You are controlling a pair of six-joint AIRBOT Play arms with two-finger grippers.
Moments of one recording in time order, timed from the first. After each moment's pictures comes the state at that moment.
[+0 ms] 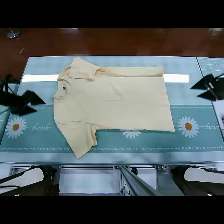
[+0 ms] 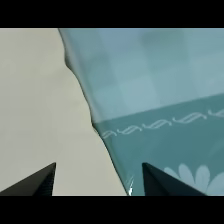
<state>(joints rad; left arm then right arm) 0.51 -1.29 0.92 1.04 -1.30 -1.34 -0.56 -1.43 1.22 -1.02 1.36 1.39</state>
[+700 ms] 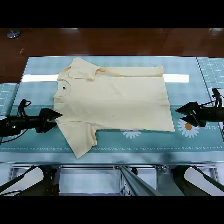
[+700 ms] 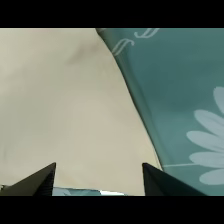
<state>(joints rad) 0.51 -1.19 0.48 0.64 -1.08 -1.13 -0.59 -1.15 0.69 -0.85 1.23 1.25</state>
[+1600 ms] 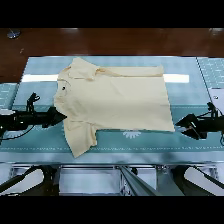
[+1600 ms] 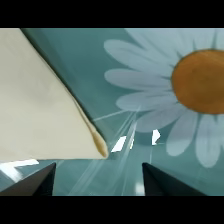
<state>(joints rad) 0.37 -1.21 0.52 0.62 -1.06 -1.06 -0.62 -1.19 0.61 -1.04 1.28 1.34</state>
